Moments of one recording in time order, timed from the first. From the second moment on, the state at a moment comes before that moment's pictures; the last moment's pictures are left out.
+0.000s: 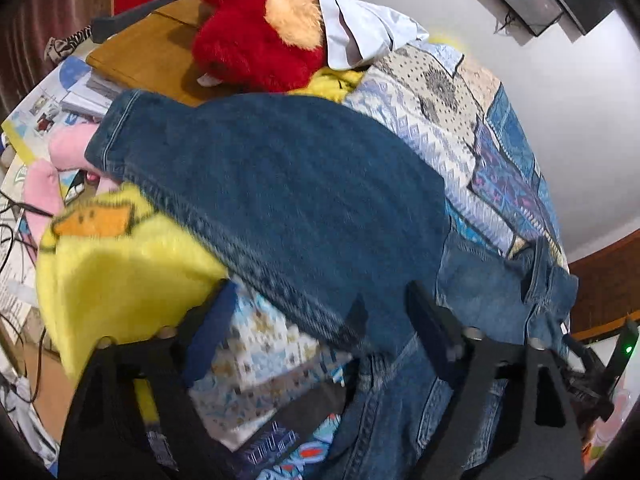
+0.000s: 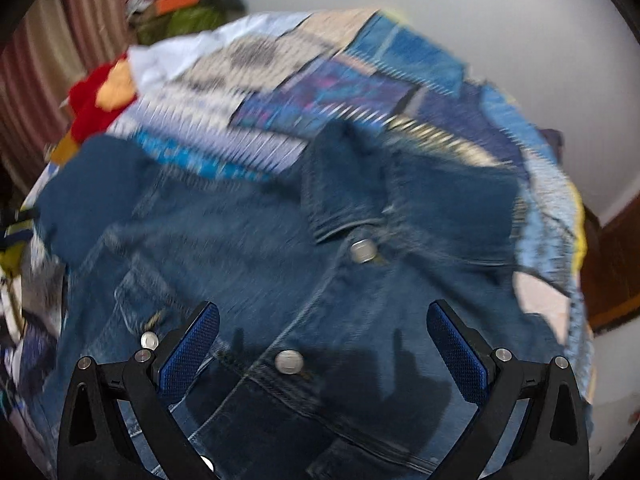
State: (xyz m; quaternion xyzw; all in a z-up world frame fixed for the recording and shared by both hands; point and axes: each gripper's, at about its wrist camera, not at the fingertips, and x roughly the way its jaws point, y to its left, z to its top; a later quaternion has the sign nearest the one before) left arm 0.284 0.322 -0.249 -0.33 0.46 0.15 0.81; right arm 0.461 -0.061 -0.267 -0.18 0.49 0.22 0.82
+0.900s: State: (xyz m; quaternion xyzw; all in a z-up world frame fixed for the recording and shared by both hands) left arm 0.368 0.153 -0.207 -0.03 0.45 0.08 0.89; right arm 0.433 -0.086 -0.210 -0.19 0.46 0.21 0.84
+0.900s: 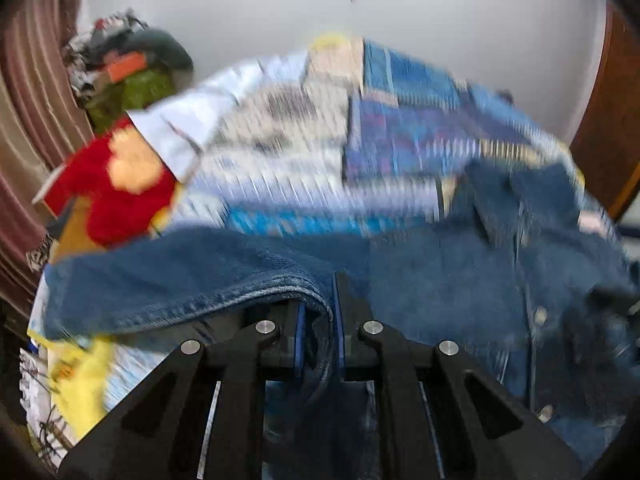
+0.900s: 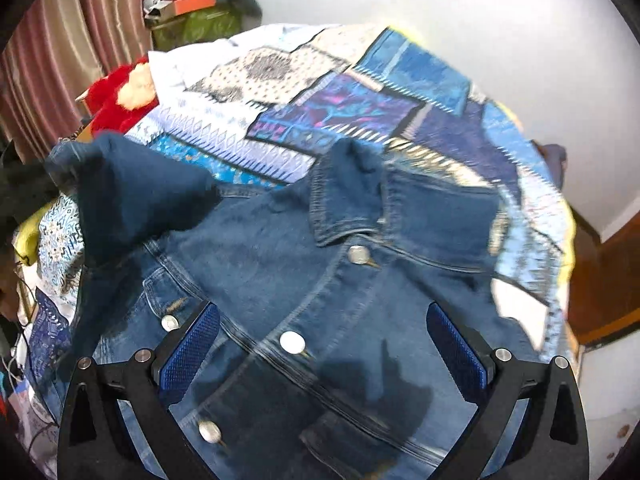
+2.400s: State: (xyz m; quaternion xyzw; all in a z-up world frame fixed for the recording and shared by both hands) left arm 0.409 0.054 -0.181 -0.01 0.43 -0.03 0.90; right arm 0.404 -0.206 -0.171 -0.12 0.44 0.15 0.88
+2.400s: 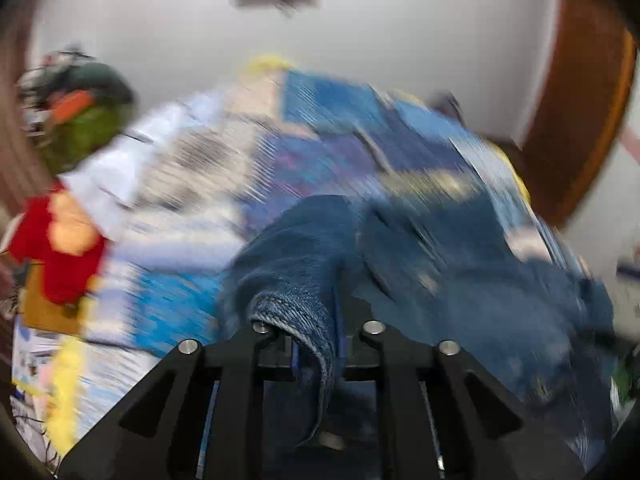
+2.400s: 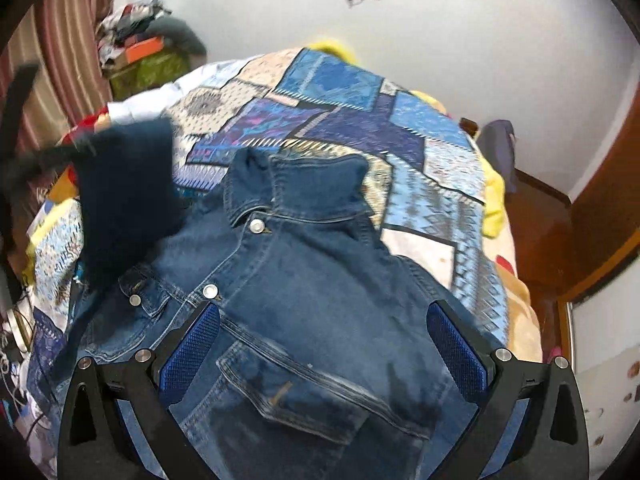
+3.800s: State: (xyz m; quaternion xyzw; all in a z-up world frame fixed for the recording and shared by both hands) left arm 0.450 0.096 -0.255 -0.25 0.52 -0.04 0.82; right arm 0.414 -0.280 -0.211 -0.06 0.48 0.11 0.87
